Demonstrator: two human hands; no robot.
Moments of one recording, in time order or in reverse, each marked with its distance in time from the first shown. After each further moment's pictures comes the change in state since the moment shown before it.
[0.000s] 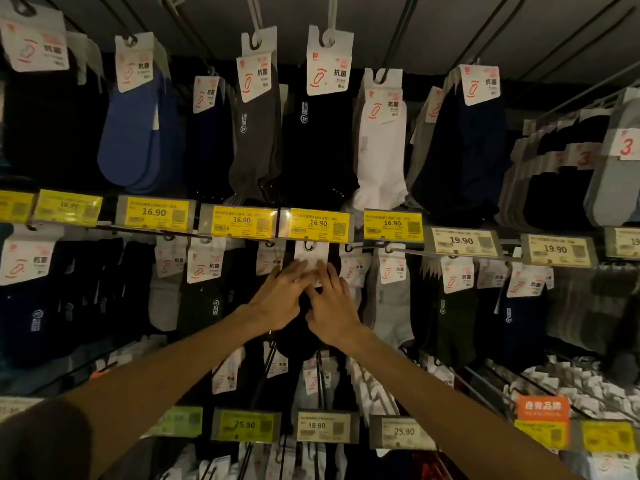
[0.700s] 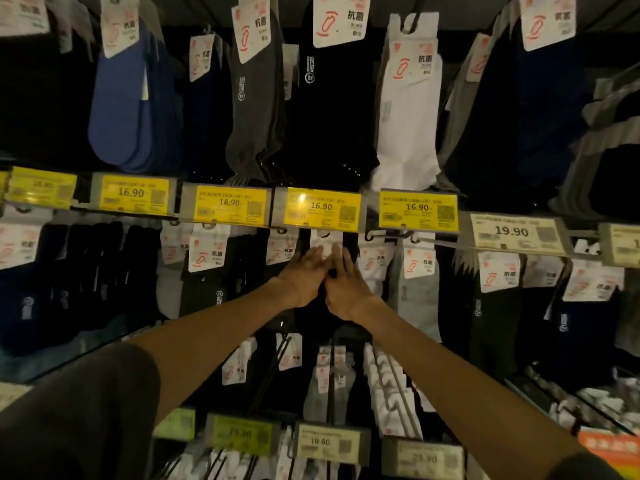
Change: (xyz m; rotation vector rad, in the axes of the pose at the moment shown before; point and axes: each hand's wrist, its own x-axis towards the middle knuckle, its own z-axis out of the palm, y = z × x) left_hand 0.065 -0.018 0.051 0.129 -0.289 -0.136; right_hand 0.065 0.042 0.052 -0.022 -0.241 -0.042
